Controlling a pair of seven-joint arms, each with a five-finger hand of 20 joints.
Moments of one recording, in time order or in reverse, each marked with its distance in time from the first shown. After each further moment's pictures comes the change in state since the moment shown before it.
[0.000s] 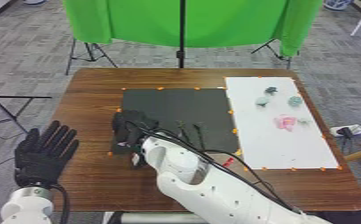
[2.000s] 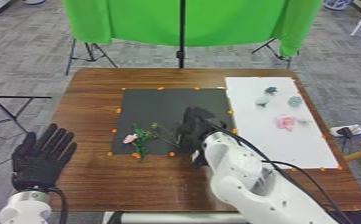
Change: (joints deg) left arm 0.9 -2.6 -1.2 0.9 1.1 -2.0 -1.0; right arm -11.7 19.0 13.6 -22.5 1.7 -5.7 20.6
